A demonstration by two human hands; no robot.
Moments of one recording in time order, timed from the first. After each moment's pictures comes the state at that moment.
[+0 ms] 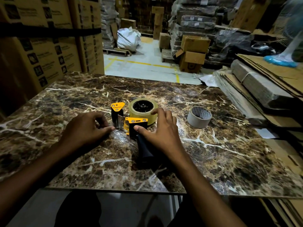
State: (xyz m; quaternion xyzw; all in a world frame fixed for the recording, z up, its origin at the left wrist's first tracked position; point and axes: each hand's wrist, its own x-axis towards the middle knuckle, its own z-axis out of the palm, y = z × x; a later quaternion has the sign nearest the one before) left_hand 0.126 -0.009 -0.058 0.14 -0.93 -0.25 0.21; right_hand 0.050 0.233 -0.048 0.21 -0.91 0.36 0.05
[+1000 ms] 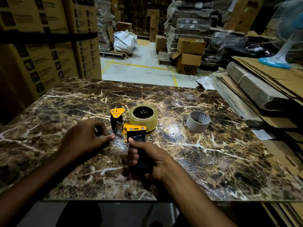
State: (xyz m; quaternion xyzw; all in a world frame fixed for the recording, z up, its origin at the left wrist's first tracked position) left_hand 0.128 -0.004 -0.052 0.15 -0.94 -0.23 0.20; right_hand 0.084 0.206 -0.048 -0.04 -0.44 0.75 -0.49
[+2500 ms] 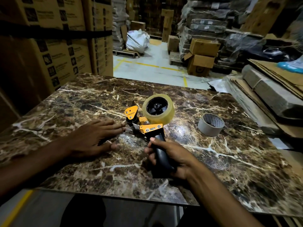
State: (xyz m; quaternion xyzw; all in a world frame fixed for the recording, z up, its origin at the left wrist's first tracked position) left_hand 0.130 -0.061 -0.067 -0.12 -0.99 -0.06 -0.03; right_hand 0.070 0.234 -0.046 0.01 -0.51 0.74 -0.44
